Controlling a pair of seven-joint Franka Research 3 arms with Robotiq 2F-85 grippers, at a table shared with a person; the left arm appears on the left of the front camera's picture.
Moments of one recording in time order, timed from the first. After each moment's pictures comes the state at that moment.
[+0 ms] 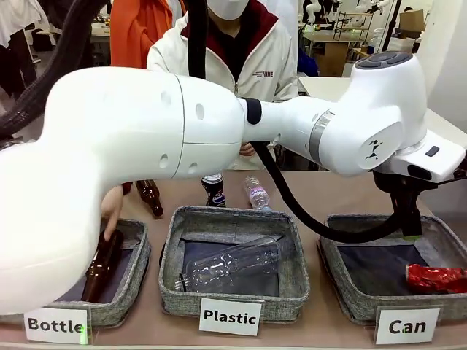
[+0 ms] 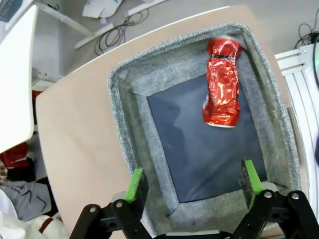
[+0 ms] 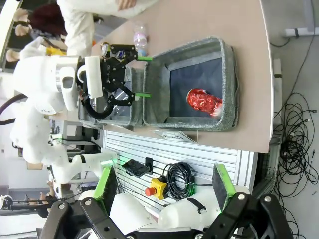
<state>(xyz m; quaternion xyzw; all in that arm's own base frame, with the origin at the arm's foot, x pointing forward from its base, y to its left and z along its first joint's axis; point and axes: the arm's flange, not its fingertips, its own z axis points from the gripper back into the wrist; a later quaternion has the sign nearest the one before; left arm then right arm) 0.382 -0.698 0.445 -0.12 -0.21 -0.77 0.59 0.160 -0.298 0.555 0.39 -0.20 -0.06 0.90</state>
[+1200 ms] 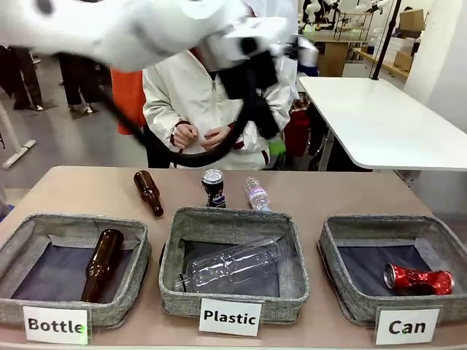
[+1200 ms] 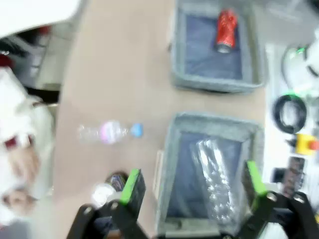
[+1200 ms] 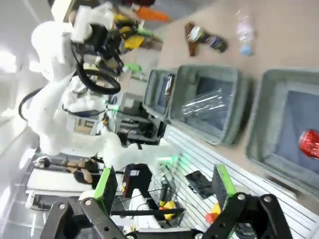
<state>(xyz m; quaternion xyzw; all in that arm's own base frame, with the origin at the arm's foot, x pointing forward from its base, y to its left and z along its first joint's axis) 0.445 -0.383 0.586 -0.20 -0.19 -0.61 0.74 0.256 -0.085 0.533 0.54 -0.16 0.05 0.82</state>
